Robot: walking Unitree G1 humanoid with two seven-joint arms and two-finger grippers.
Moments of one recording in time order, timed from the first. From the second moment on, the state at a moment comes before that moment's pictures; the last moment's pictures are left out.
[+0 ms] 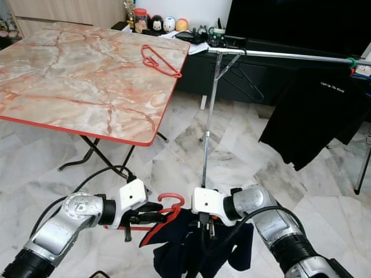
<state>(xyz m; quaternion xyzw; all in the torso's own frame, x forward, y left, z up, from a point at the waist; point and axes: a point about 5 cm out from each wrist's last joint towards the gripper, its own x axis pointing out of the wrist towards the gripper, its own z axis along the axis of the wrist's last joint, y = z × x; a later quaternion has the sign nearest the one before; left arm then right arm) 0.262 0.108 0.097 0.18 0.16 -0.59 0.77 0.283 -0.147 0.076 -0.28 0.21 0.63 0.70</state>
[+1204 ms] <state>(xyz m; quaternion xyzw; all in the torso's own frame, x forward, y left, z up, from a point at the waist) 0.261 0.106 0.097 0.18 0.16 -0.59 0.77 0.282 -0.146 0.076 -0.27 0.21 0.63 0.69</state>
